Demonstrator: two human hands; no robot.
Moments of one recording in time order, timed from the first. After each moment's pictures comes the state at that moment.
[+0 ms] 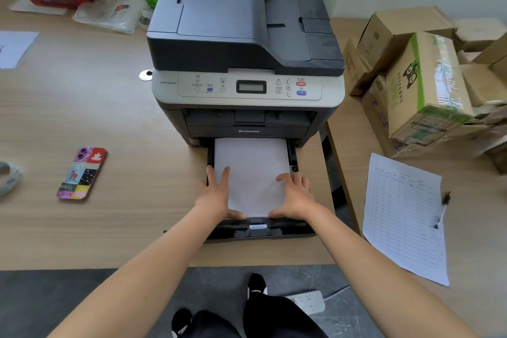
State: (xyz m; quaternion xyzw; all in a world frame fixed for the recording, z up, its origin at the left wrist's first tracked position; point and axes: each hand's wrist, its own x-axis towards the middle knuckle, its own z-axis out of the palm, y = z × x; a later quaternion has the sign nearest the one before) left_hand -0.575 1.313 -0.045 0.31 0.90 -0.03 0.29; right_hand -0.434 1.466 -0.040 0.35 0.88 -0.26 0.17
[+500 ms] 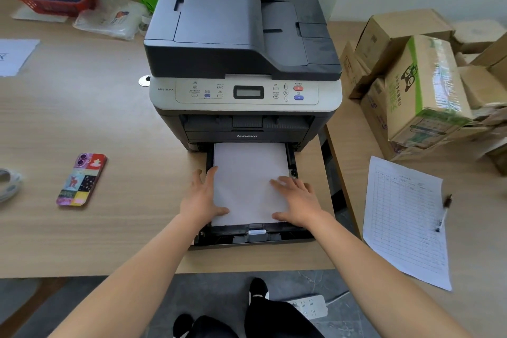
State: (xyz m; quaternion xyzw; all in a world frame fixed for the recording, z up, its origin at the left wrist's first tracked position) left_hand -0.600 1.293 -0.055 0.29 0.91 0.12 0.26; right_hand -0.427 1.478 -0.049 0.27 0.93 -0.18 0.16
